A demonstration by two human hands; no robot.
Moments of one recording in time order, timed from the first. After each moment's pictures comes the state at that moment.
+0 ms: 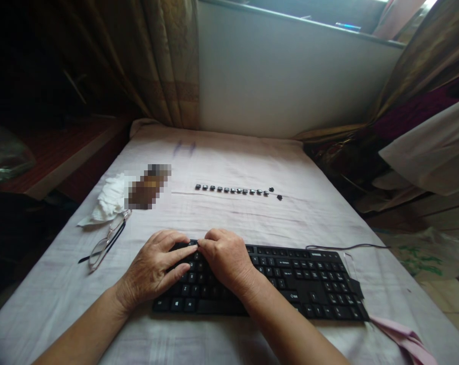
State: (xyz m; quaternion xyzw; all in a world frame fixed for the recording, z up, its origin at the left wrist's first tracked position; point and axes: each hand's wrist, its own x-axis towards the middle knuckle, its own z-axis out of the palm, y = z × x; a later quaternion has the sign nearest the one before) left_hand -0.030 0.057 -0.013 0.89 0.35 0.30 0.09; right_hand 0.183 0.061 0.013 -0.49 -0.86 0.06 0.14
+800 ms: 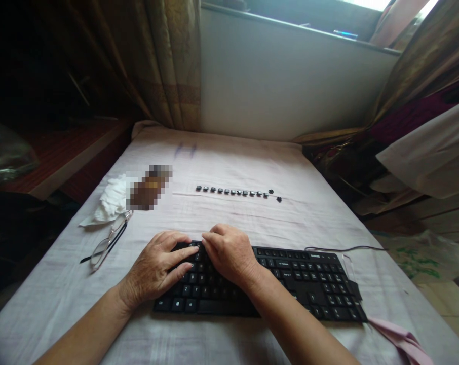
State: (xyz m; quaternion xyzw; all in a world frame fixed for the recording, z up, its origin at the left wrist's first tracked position) left_hand -0.030 0.056 -0.014 0.88 0.35 0.30 0.10; right_hand 0.192 0.067 0.015 -0.48 -0.86 0.05 0.19
